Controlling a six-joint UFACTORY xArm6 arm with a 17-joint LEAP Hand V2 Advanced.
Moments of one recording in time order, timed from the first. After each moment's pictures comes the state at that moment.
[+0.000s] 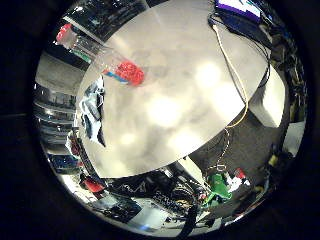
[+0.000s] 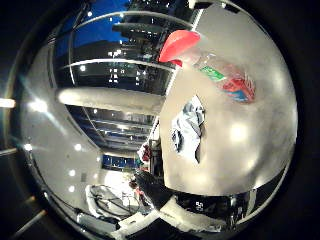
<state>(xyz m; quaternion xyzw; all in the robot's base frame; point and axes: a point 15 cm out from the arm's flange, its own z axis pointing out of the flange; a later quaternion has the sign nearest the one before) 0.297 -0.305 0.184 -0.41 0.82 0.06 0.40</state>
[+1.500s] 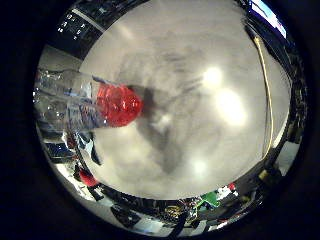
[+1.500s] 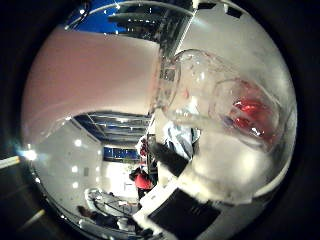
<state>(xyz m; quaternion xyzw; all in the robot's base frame) 0.445 -0.293 0.128 -0.47 0.79 0.10 0.37</state>
